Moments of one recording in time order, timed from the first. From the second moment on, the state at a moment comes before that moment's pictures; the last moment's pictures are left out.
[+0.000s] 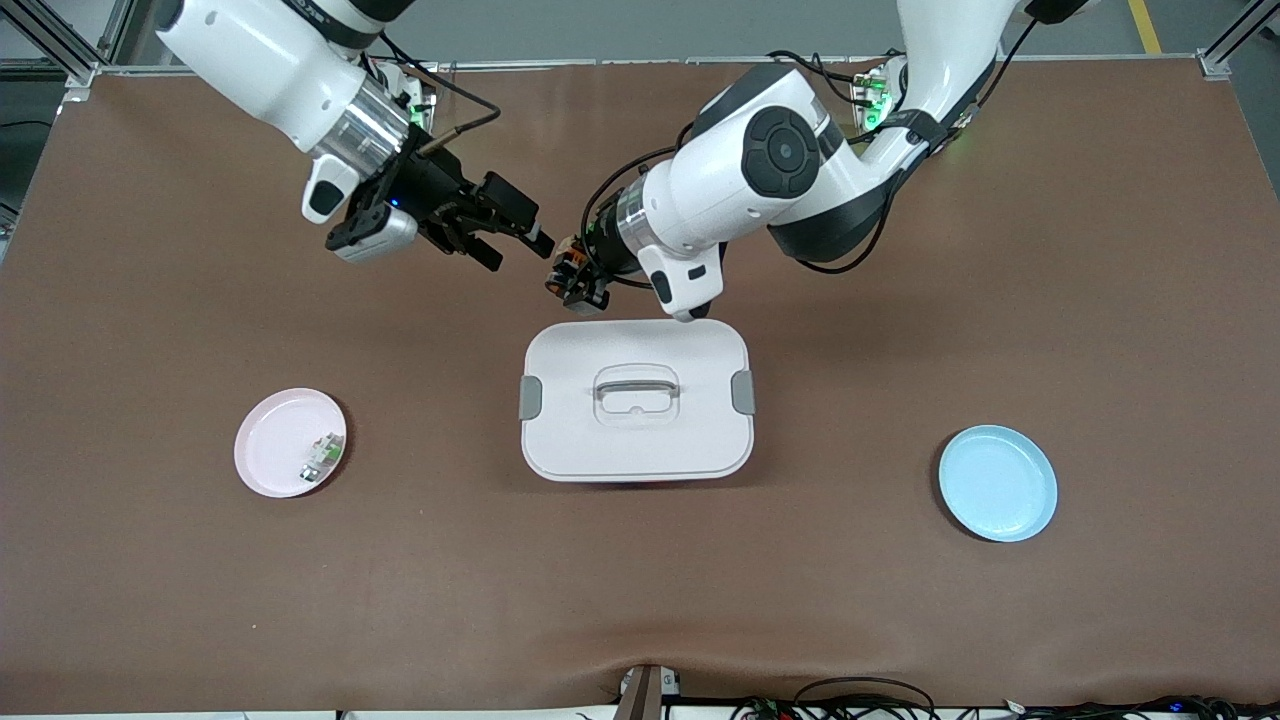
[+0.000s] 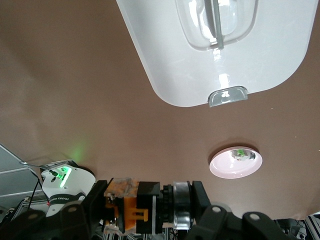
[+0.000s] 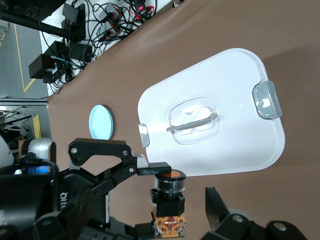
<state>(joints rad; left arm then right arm) -0.32 0.56 -0.60 -1.30 -0.26 2.08 -1.99 0.50 -0.09 0.04 -2.00 0.62 2.39 0.47</state>
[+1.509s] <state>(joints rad) -0.34 0.57 -0.60 -1.30 -0.26 2.12 -2.00 0.57 -0.06 0.04 -2.09 0.71 2.39 0.55</state>
